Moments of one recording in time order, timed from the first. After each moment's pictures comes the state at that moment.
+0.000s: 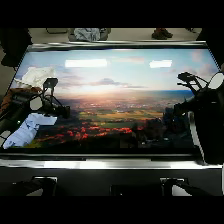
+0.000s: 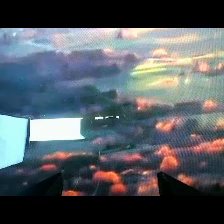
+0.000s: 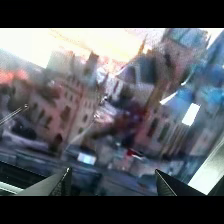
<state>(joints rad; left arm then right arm) -0.26 -1.21 1.12 1.64 -1.16 -1.74 -0.17 -1.32 1.35 -1.48 1.46 1.01</state>
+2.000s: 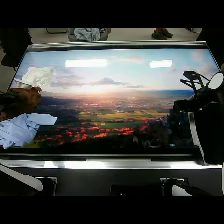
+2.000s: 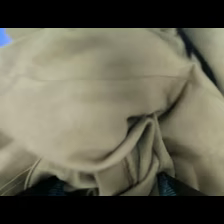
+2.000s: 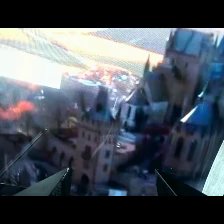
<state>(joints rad) 0.57 -1.97 1.81 1.50 -1.03 -1.81 -0.17 -1.32 1.35 -1.47 1.43 1.25</state>
